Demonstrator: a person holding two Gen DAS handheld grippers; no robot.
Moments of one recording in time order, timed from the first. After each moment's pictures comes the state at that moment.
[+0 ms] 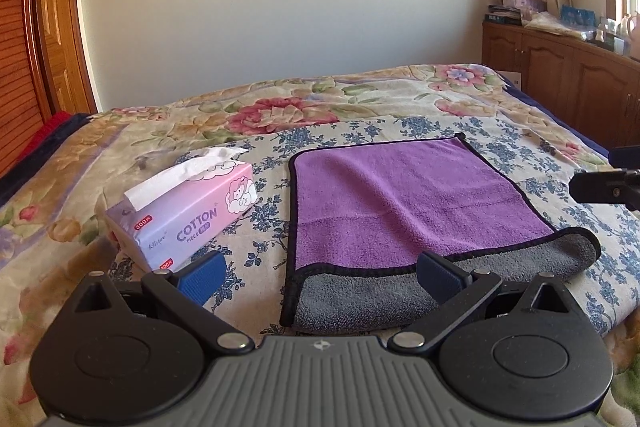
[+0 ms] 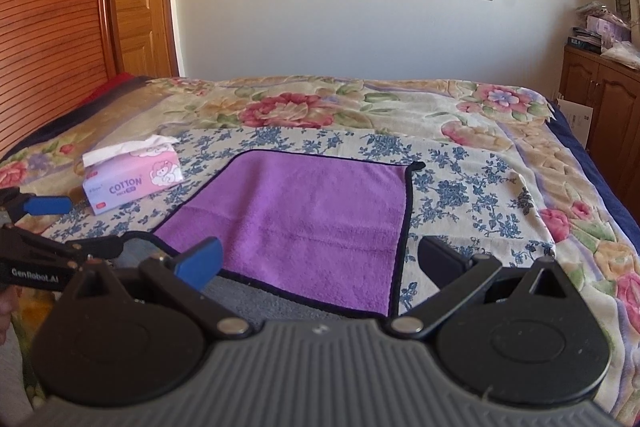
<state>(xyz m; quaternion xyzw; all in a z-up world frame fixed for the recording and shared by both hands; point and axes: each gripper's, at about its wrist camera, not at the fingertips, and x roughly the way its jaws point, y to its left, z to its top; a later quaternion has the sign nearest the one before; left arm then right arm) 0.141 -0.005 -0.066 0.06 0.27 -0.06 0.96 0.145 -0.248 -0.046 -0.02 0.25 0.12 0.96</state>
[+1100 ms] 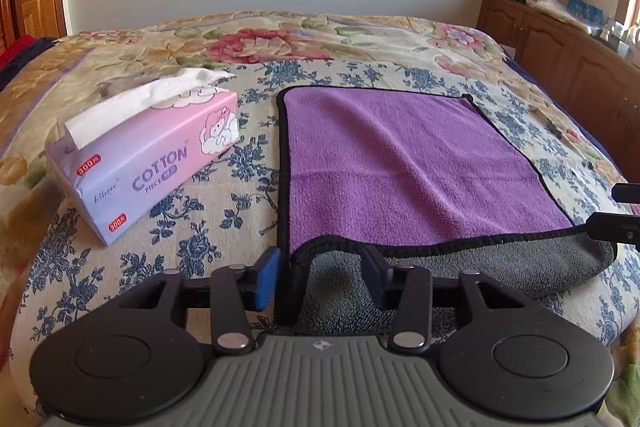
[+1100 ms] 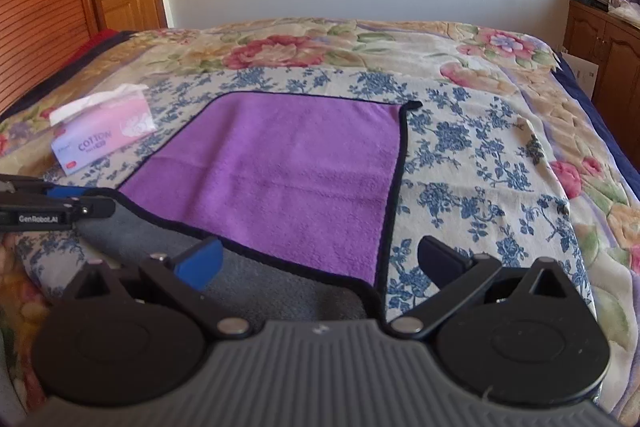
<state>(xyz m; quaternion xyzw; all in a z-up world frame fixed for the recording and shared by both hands) 0.200 0.017 -0.101 0.00 0.37 -0.10 0.93 0.177 -0.261 -0.076 -0.02 0.34 0.11 0.94</state>
